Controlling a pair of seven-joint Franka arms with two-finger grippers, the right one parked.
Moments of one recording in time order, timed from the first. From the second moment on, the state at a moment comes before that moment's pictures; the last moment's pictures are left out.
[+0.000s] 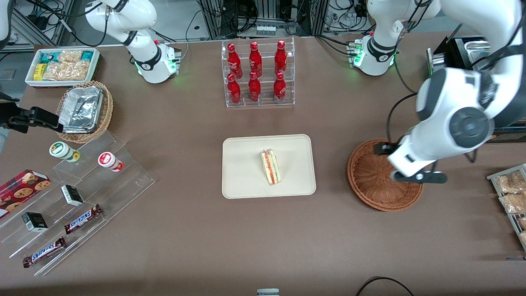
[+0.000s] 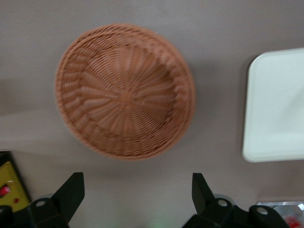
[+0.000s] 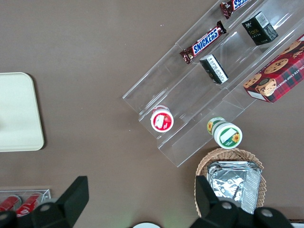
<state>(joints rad) -0.08 0.26 -0.13 -1.60 0.06 1.61 -0.13</state>
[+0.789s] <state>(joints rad) 0.02 0.04 -0.10 -1.69 0.02 1.55 0.12</state>
